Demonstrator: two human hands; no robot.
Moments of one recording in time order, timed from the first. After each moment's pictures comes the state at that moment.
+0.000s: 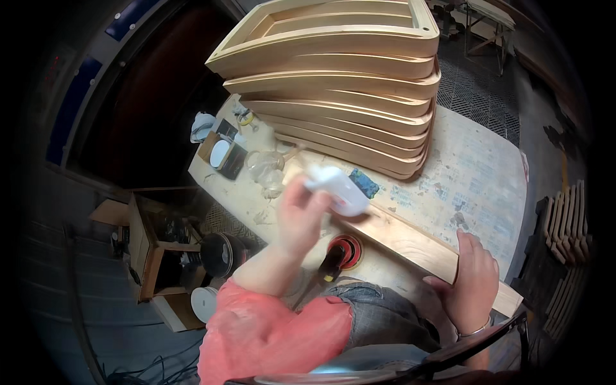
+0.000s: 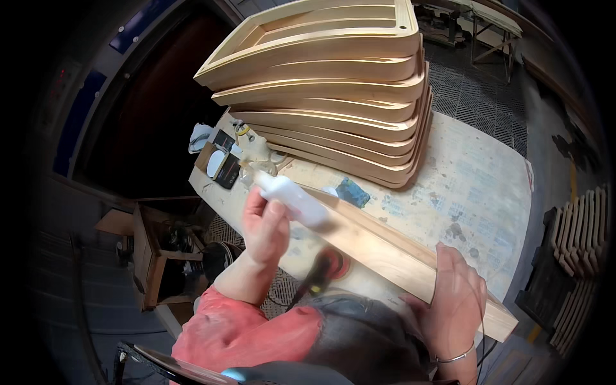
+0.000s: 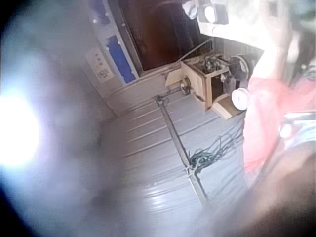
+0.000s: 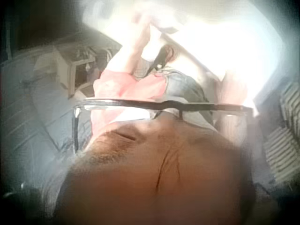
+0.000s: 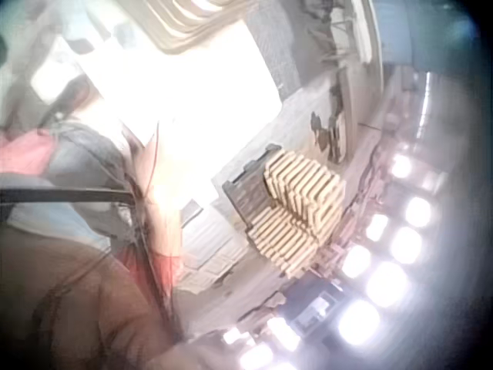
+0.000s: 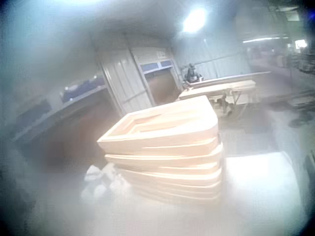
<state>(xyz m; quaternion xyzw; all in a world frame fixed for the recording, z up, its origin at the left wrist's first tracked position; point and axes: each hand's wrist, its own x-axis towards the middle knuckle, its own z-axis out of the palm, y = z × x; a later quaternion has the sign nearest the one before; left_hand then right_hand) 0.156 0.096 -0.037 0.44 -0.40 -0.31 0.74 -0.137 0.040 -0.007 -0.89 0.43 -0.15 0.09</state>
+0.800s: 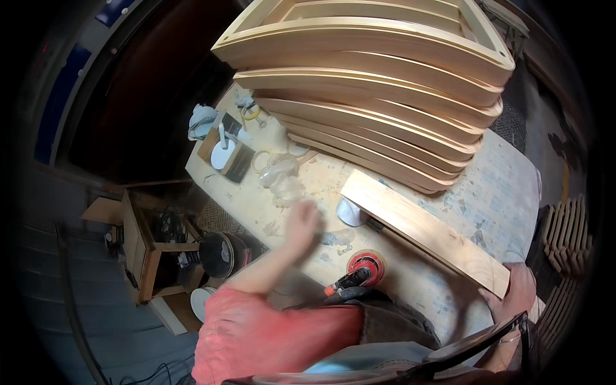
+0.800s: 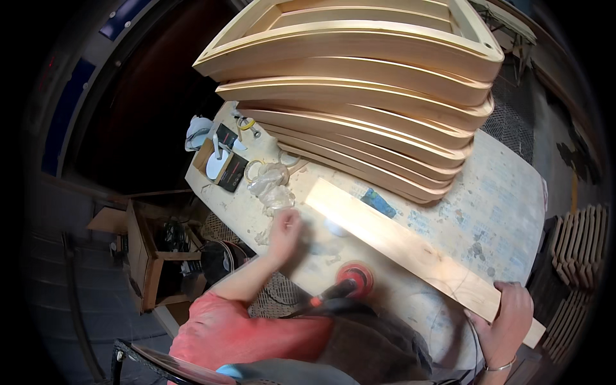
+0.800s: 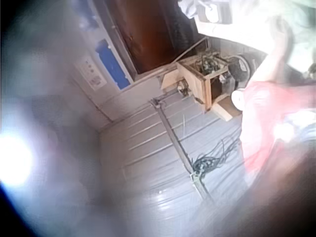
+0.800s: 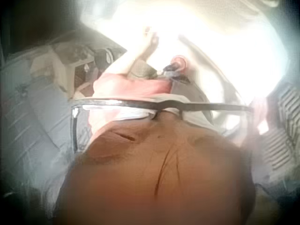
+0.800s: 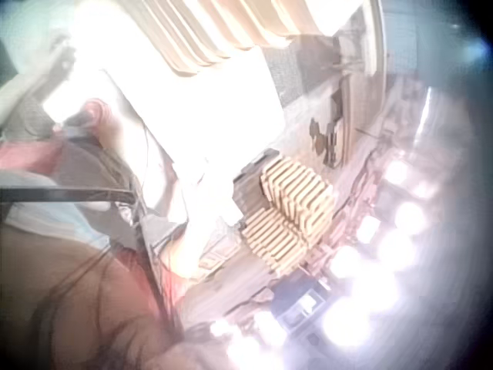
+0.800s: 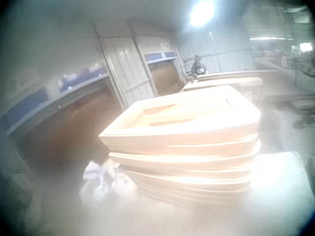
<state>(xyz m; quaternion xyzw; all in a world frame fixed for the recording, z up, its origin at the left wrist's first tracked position) 0.310 0.139 -0.223 0.80 -0.40 -0.16 0.42 -0.131 0.005 -0.010 -0.86 0.50 -0.07 0.05</state>
